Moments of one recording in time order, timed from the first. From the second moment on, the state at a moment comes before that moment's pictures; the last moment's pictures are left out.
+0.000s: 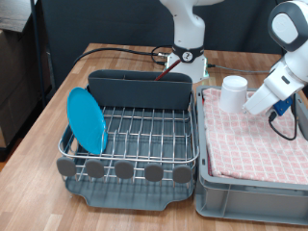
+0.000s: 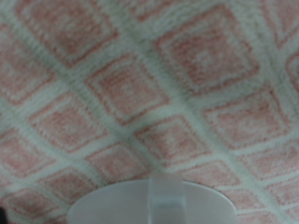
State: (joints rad) arm 0.38 0.25 0.13 -2.25 -0.33 1.99 0.52
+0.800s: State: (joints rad) arm 0.38 0.25 0.13 -2.26 -0.33 2.01 0.54
